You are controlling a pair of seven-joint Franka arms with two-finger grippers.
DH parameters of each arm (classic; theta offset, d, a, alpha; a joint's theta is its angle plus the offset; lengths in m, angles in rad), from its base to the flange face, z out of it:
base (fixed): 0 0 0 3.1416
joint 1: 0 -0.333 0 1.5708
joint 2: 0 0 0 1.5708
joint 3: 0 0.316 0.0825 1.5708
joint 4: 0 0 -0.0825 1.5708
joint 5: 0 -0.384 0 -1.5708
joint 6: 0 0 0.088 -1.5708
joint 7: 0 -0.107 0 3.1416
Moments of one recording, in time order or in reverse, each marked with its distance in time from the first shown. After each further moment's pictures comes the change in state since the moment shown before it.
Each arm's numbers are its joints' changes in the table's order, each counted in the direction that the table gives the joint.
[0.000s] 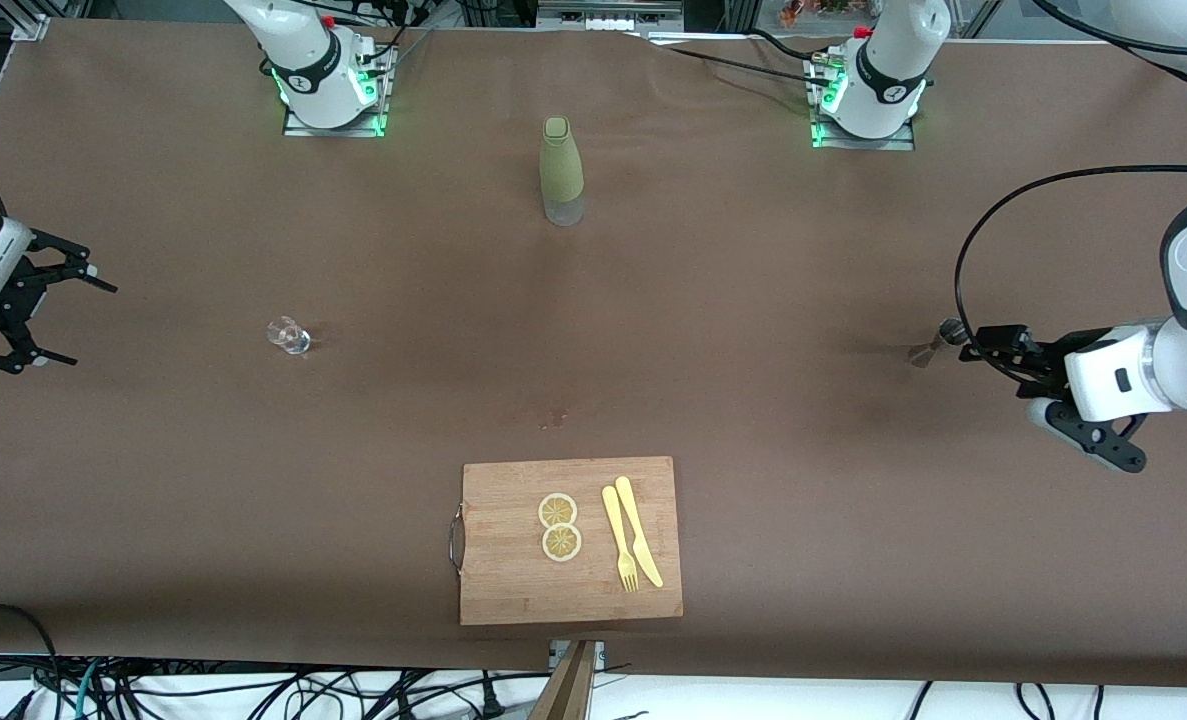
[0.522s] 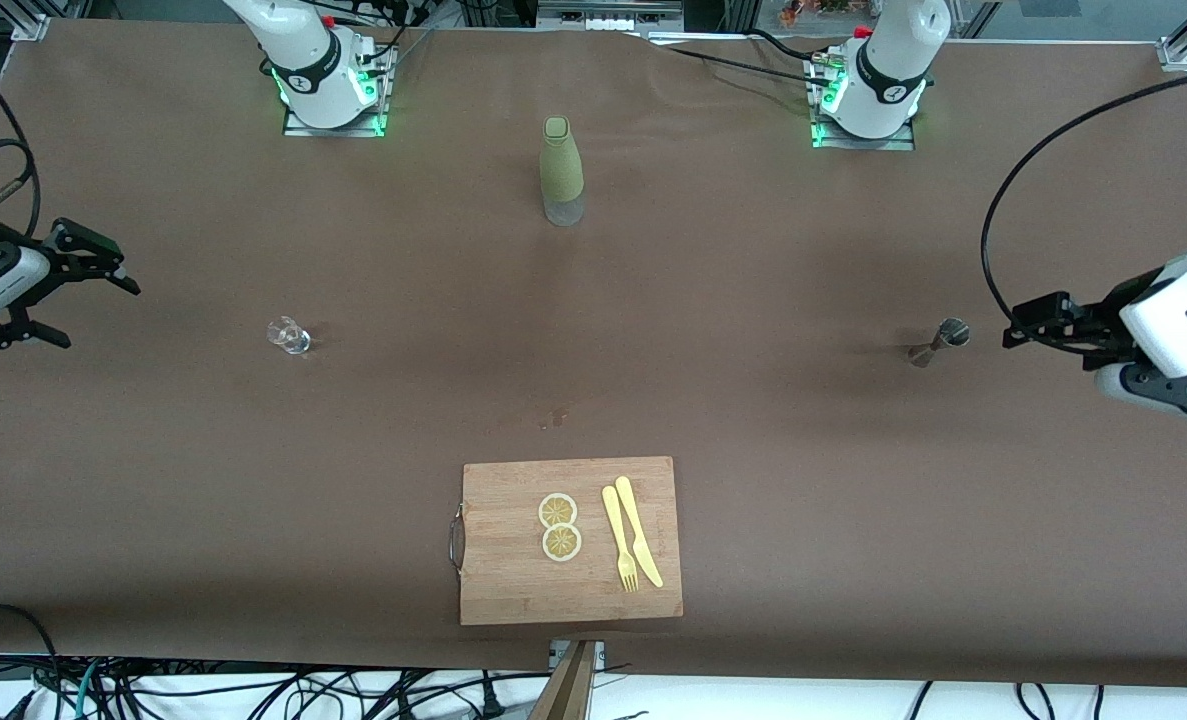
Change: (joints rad) left arm 0.051 -0.159 -0.007 -0.002 -0.095 -0.035 0.351; right arm -0.112 -0.075 0.001 -0.002 0.128 -0.024 -0.692
